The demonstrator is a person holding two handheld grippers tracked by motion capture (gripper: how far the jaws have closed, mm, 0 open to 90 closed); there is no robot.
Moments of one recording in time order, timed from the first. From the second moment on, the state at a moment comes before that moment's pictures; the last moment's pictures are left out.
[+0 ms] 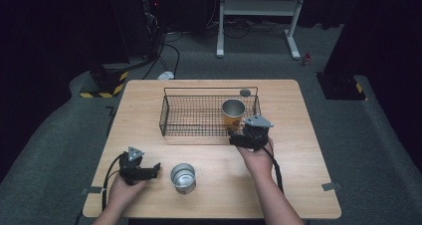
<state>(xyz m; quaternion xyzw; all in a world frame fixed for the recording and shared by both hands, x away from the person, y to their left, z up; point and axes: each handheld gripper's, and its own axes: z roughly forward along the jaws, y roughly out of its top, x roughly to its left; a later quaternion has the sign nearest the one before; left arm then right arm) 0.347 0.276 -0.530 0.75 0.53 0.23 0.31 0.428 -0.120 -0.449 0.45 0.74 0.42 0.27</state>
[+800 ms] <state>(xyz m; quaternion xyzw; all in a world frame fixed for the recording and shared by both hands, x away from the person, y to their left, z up) 0.345 0.277 -0.530 0.75 0.54 0.23 0.31 0.380 -0.157 -0.493 0.46 0.76 0.39 0.26</state>
